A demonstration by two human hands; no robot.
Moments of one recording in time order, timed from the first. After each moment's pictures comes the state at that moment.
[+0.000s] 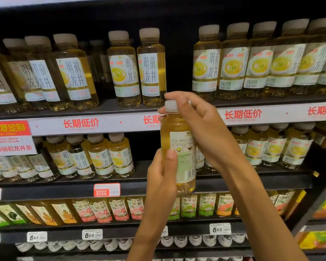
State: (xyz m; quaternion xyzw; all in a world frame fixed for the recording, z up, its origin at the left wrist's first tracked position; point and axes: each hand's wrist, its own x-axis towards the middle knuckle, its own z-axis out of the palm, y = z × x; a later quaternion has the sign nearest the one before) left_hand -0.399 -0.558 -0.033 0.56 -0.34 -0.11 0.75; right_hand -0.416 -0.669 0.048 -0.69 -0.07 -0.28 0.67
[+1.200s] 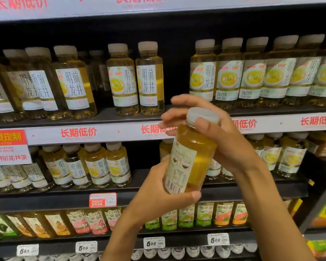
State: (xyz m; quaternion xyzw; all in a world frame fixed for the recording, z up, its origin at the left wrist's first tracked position) left_hand -0.371 -0.543 -0.016 0.63 -0.48 -0.17 0.58; right_hand -0.433 -0.686 0.061 -0.66 -0.23 -0.21 0.68
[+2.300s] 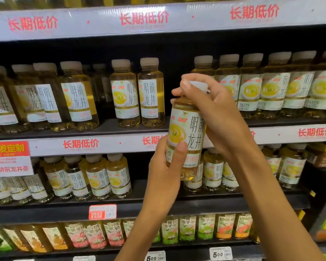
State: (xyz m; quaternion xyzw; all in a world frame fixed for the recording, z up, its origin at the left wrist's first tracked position) left_hand -0.374 -0.577 0.014 0.58 -0.40 -0.04 0.71; right_hand -0.413 -0.684 0.103 -0.69 -0.07 -0.37 0.62
